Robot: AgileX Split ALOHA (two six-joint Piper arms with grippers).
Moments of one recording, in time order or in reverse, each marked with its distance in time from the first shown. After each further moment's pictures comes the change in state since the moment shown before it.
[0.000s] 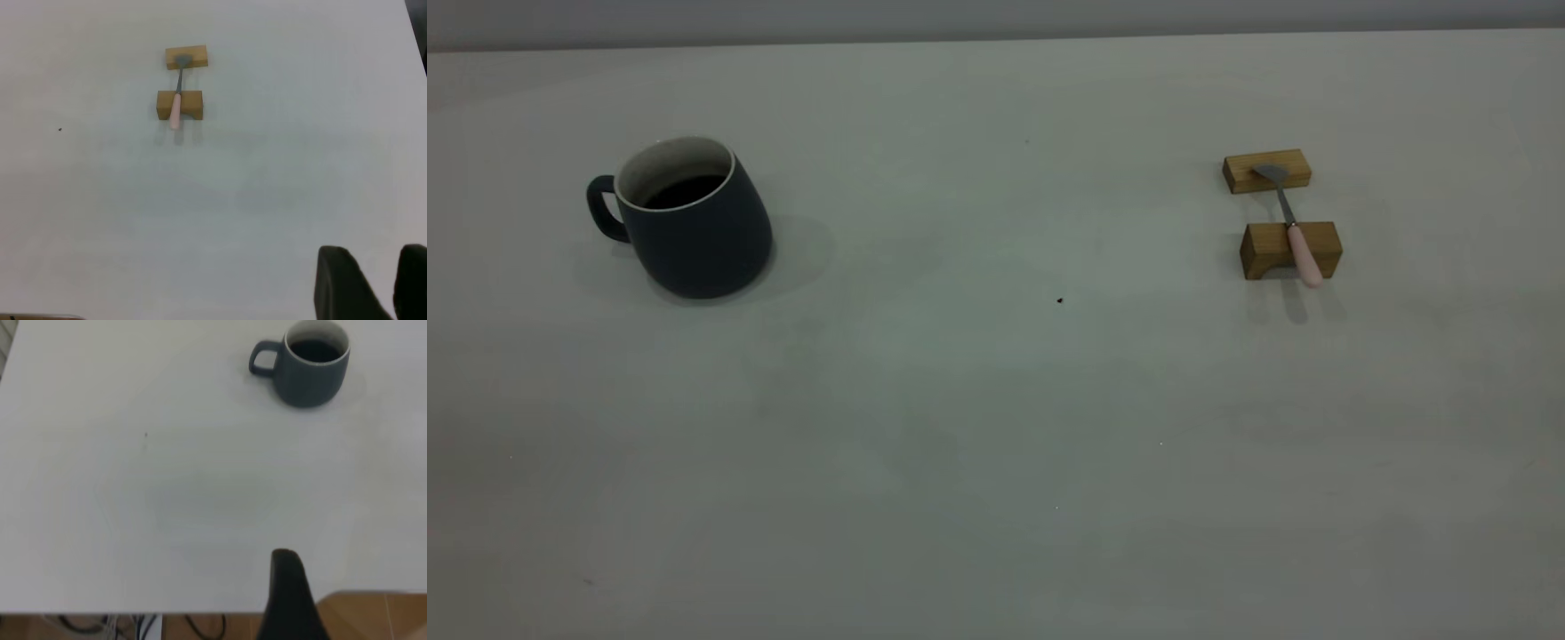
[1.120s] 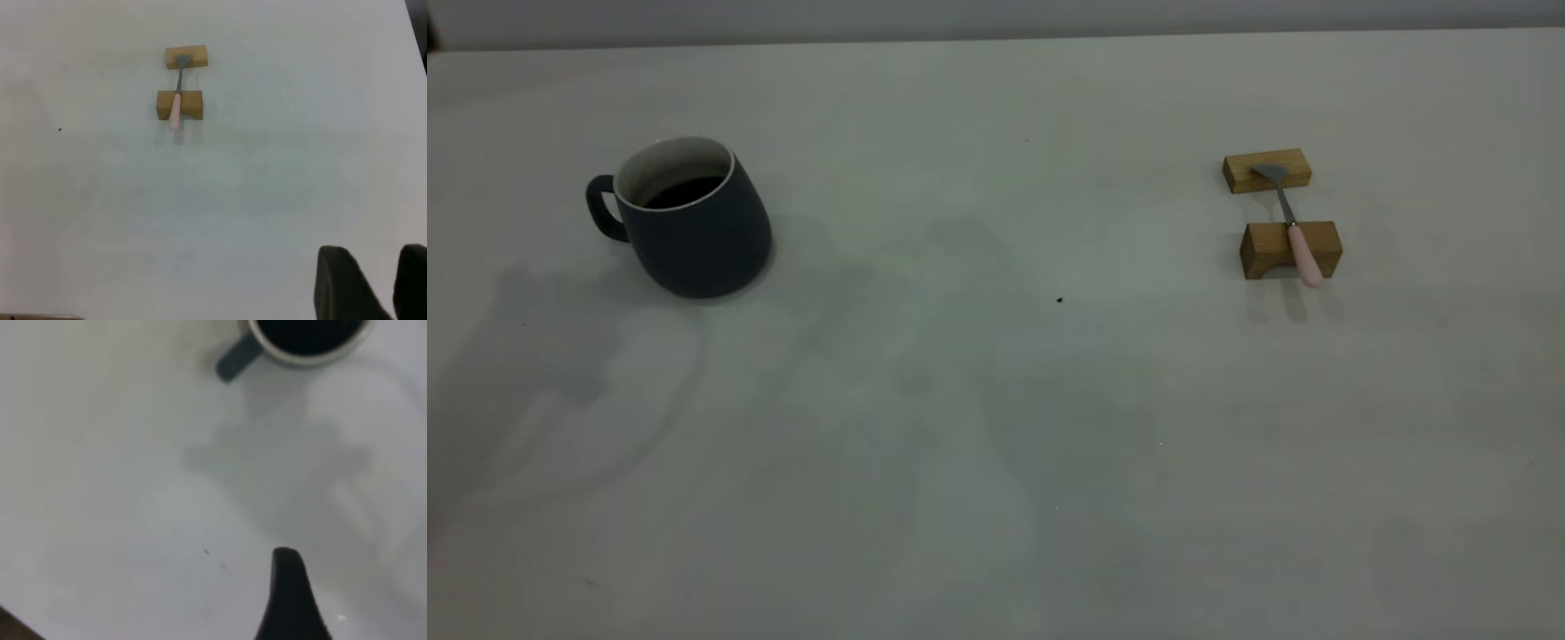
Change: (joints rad) left arm -0.056 1.737 -0.743 0.057 -0.347 0.796; right arm 0.000 0.000 0.000 0.000 0.000 0.000
